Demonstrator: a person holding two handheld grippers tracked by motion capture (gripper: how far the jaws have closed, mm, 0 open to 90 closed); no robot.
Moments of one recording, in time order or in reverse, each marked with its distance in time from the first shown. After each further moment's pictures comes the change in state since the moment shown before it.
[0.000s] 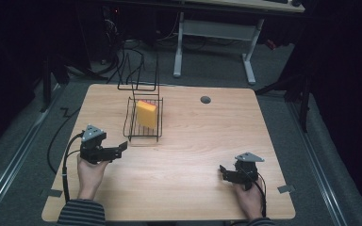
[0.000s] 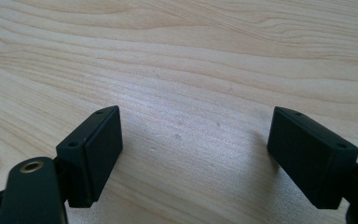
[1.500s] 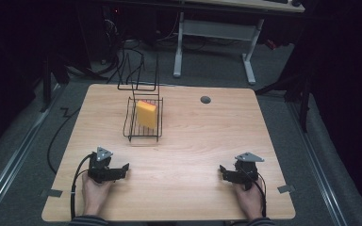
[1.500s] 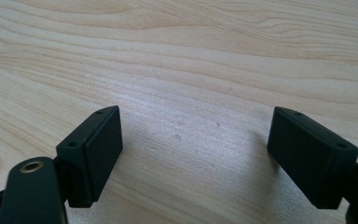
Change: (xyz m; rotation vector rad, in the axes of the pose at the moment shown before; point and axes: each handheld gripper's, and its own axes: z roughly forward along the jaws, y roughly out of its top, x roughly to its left) left arm -0.005 -0.076 0.031 0.194 0.102 0.053; right arm 0.000 0.000 0.000 0.000 -0.001 0.000
